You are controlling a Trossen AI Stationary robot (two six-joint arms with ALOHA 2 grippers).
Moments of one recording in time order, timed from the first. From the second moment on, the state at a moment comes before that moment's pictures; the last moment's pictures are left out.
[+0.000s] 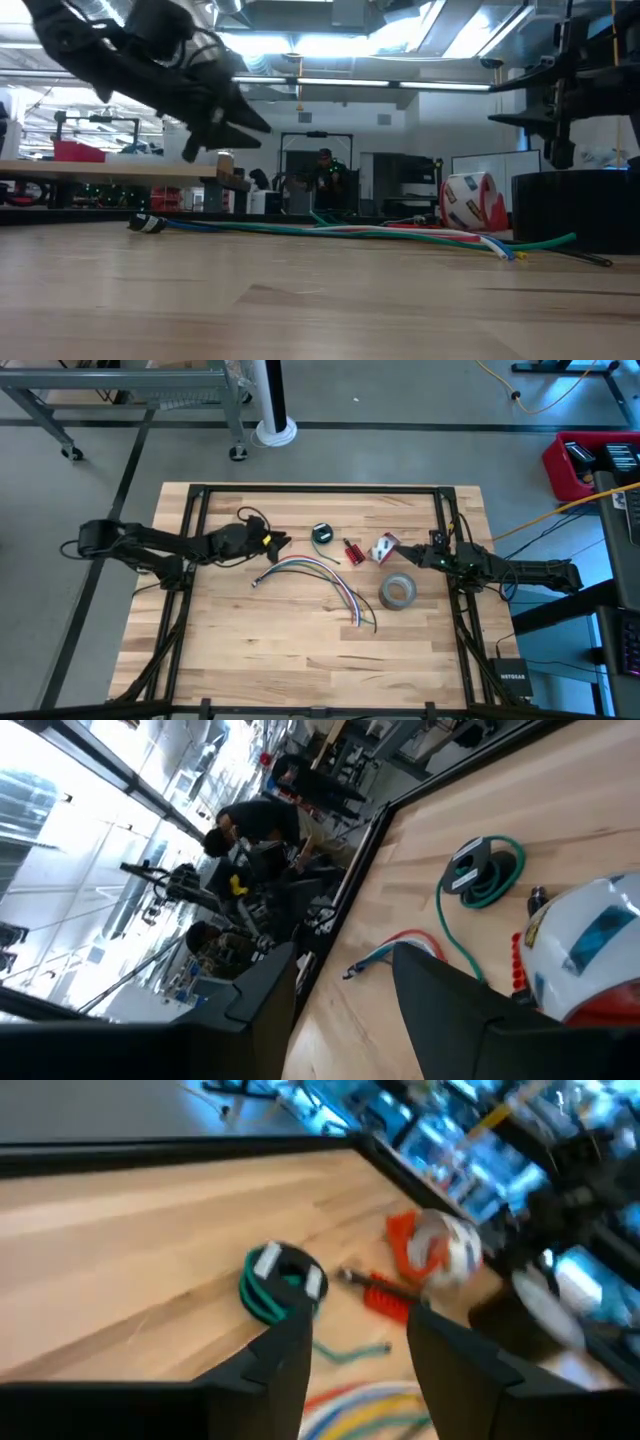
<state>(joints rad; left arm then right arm) 0.22 1.29 0.39 0.59 -0.25 -0.63 -0.07 0.15 0.01 0.13 0.24 1.10</state>
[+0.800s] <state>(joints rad) 0.45 1.75 0.80 0.37 0.00 -0.67 -0.07 0.15 0.01 0.12 0.23 1.10</state>
